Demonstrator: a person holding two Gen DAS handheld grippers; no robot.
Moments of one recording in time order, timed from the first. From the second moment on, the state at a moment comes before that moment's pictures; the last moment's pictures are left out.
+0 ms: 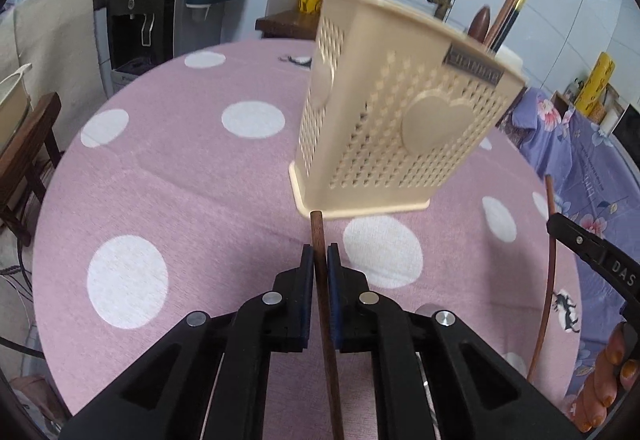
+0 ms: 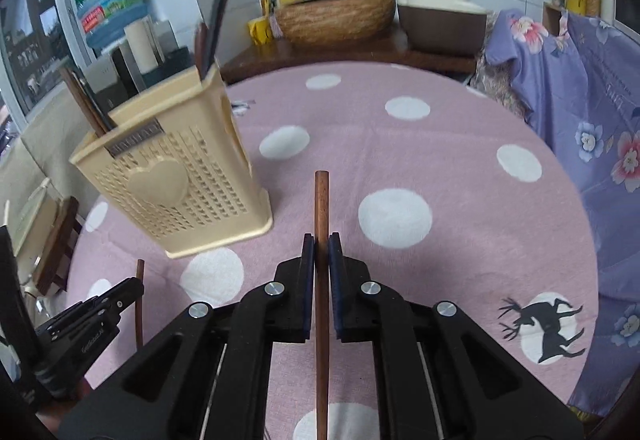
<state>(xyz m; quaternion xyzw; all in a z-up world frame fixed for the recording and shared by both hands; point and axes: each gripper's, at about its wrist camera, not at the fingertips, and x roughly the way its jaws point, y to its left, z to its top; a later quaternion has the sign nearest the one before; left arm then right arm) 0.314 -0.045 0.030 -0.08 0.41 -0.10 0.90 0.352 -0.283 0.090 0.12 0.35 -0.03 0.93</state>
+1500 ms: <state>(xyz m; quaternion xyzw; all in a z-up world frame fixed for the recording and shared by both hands) 0.284 -0.011 0.154 -0.09 0.24 -0.14 0.96 0.310 -0.293 0.192 0.11 0.27 0.06 0.95</state>
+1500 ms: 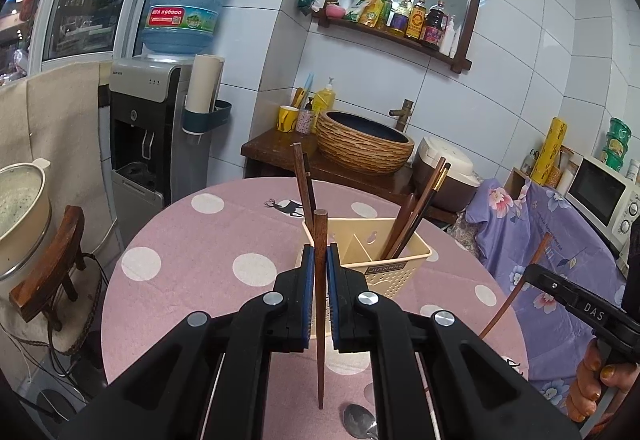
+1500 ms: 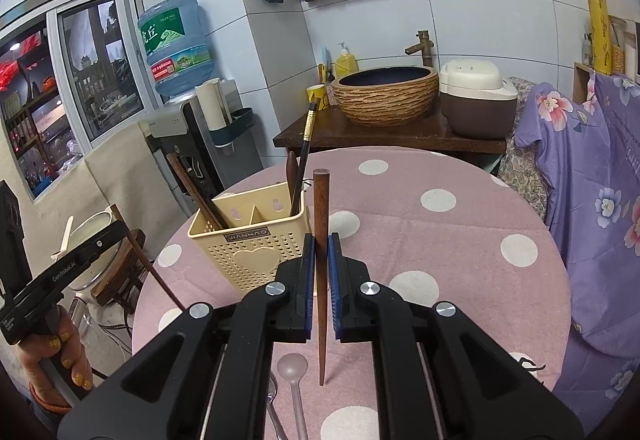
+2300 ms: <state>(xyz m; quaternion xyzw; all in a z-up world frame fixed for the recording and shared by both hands) 0.350 -0.027 0.281 -0.12 0.16 -0.13 0.97 0.410 -0.250 0.310 0.11 0.18 0.05 0.98</state>
